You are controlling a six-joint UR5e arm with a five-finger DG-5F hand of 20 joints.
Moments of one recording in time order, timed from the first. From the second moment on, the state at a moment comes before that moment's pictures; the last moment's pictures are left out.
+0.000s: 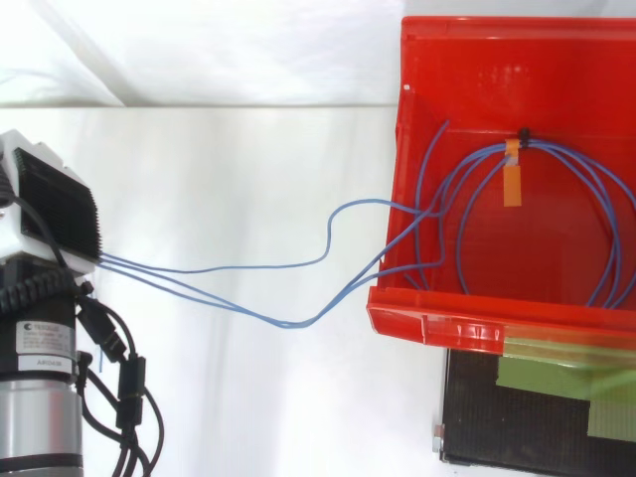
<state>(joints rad) 0.07 -2.19 -1.19 -2.95 -1.69 -0.18</state>
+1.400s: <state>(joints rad) 0.07 -2.19 -1.19 -2.95 -1.69 -0.18</state>
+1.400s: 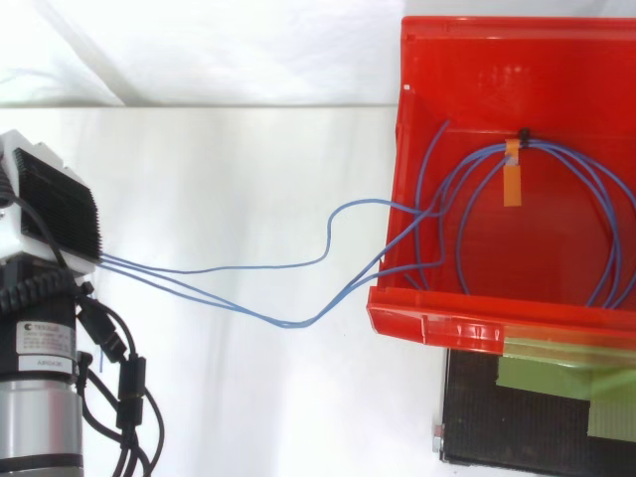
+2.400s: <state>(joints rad) 0.07 -2.19 -1.19 -2.95 -1.69 -0.18</state>
